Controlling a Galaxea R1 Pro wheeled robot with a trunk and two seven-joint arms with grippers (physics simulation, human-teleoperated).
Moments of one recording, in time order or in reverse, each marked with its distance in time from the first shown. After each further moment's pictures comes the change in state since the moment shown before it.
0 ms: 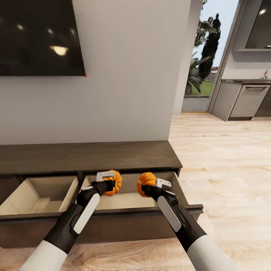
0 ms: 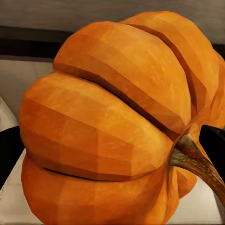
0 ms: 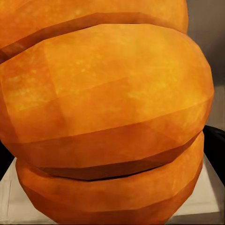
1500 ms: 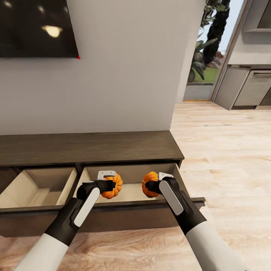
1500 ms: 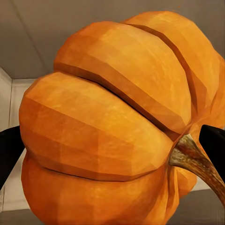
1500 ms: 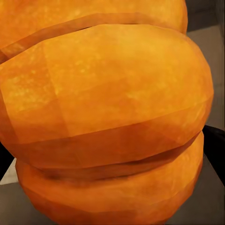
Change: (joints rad) left arm -0.046 0.001 0.004 -0.004 0.010 0.190 0.005; right arm -0.093 0.006 -0.038 -0.068 -0.102 0.337 -0.267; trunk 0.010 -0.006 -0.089
